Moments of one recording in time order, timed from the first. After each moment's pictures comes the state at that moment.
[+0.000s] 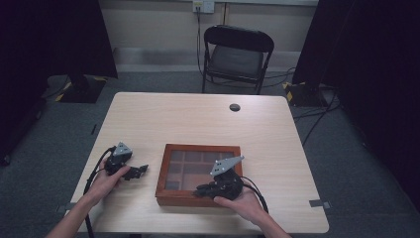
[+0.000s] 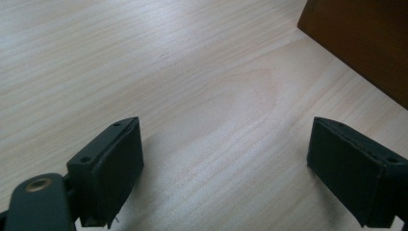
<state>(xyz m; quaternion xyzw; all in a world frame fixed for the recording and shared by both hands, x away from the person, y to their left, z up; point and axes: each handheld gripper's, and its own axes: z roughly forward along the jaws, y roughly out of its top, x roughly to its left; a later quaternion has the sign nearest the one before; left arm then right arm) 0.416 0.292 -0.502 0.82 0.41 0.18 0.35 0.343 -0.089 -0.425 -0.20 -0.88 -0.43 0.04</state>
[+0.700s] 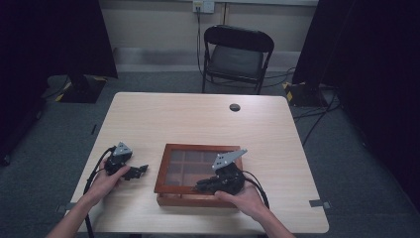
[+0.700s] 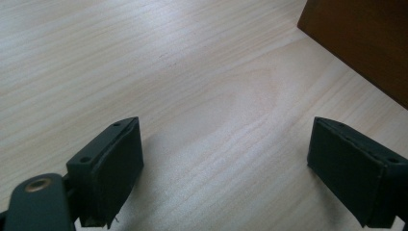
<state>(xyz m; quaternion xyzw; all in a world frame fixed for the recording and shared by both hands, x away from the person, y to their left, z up) 0.416 0.292 -0.502 0.82 0.41 0.18 0.35 0.348 -0.091 -0.407 -0.21 -0.87 -0.44 0.04</state>
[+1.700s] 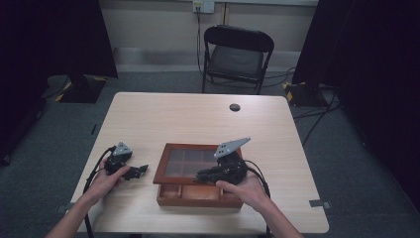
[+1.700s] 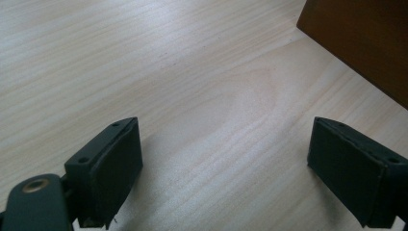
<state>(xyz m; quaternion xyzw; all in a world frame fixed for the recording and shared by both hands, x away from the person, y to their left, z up) 0.417 0.292 -0.502 0.82 0.41 0.18 0.35 0.361 -0.093 -0.374 -0.21 -0.87 -0.45 0.04</state>
